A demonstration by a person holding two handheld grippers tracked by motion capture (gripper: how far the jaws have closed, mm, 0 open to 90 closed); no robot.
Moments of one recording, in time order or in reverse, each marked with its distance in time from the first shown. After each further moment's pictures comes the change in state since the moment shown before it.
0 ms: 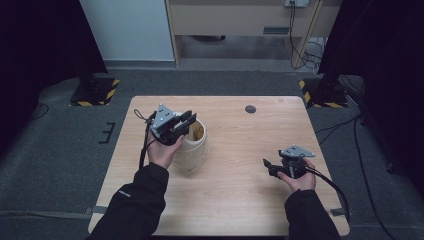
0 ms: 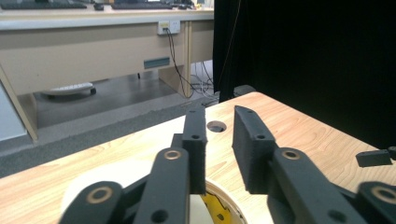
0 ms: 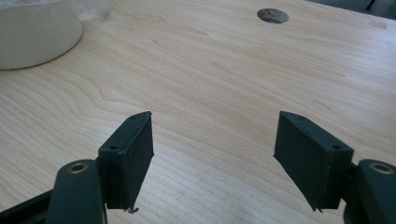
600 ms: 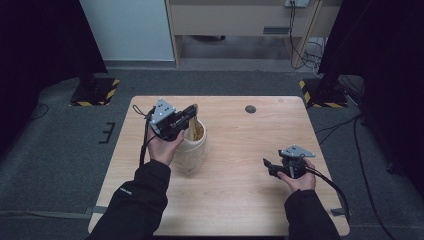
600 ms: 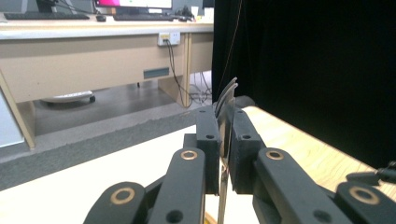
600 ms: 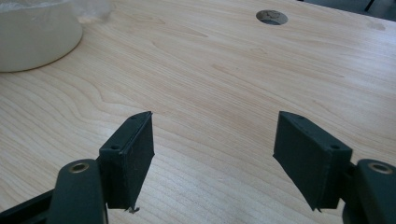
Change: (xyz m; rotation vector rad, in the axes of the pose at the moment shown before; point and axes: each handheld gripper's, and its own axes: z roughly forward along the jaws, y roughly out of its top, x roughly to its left) left arm -0.007 0.017 0.003 -0.022 0.006 -0.016; right arm 0.000 0.000 0.000 -0.006 -0.002 0.004
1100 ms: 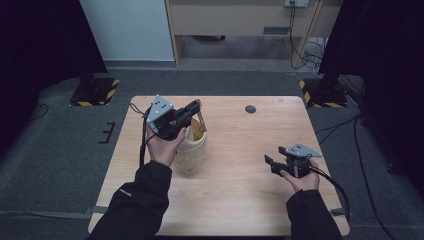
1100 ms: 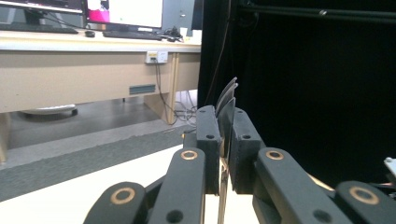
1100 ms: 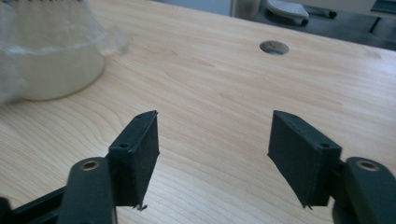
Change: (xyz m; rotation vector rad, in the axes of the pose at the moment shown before) left arm -0.013 0.023 -0.013 -0.084 -0.048 -0.059; right arm 0.000 0.010 -0.015 -0.082 0.032 0.010
